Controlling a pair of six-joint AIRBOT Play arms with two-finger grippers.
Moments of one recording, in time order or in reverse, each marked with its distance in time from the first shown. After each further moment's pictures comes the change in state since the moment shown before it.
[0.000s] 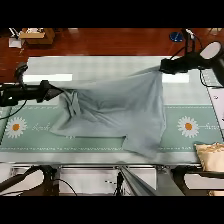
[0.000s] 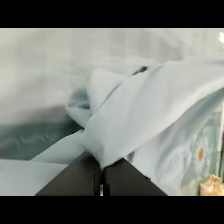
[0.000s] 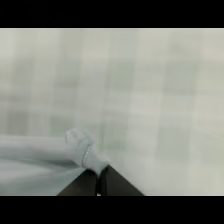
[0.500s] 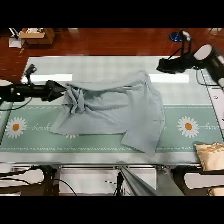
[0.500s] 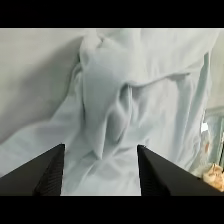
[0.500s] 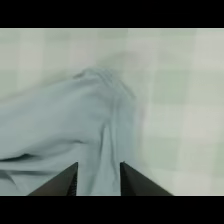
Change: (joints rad) left arm 0.066 -0.197 0.123 0.030 -0.106 0.050; right arm -0.029 -0.044 0.063 -0.053 0.057 -0.034
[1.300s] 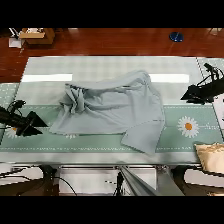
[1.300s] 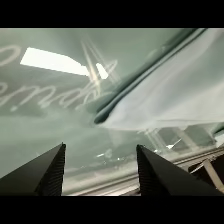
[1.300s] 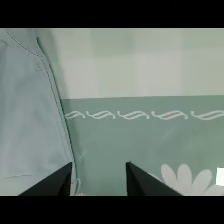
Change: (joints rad) left arm 0.290 0.034 -0.180 0.533 -0.288 -0.244; right arm -0.361 0.116 -0.279 0.031 0.391 -0.116
